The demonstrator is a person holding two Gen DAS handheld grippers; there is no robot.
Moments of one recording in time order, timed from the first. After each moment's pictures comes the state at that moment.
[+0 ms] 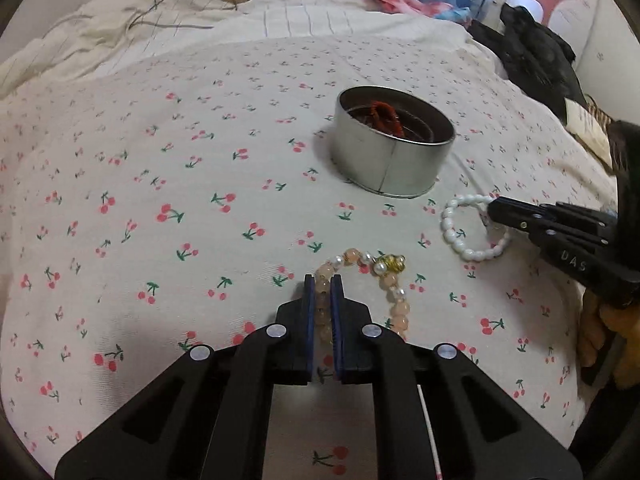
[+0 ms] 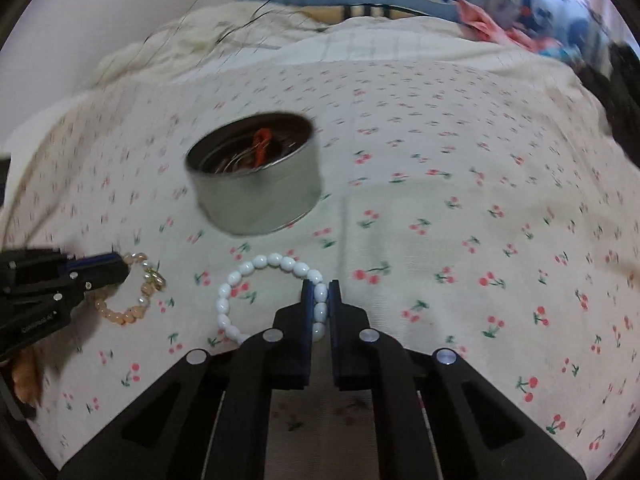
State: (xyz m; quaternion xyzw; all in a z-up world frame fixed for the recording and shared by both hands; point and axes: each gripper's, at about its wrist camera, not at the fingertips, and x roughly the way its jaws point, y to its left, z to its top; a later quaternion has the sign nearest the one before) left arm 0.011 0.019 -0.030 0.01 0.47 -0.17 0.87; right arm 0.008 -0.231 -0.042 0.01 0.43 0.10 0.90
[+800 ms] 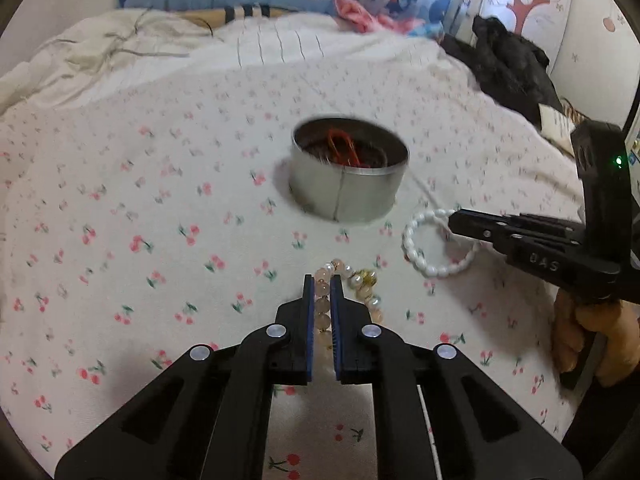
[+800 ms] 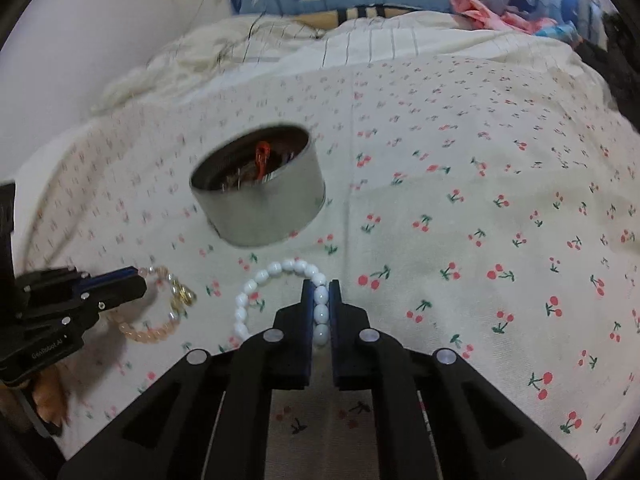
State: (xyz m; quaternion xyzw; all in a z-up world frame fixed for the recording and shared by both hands) left arm 0.000 0.001 -0.010 0.01 0.42 -0.20 0.89; right arm 0.002 -0.243 -0.035 0.07 0.41 0.14 0.90
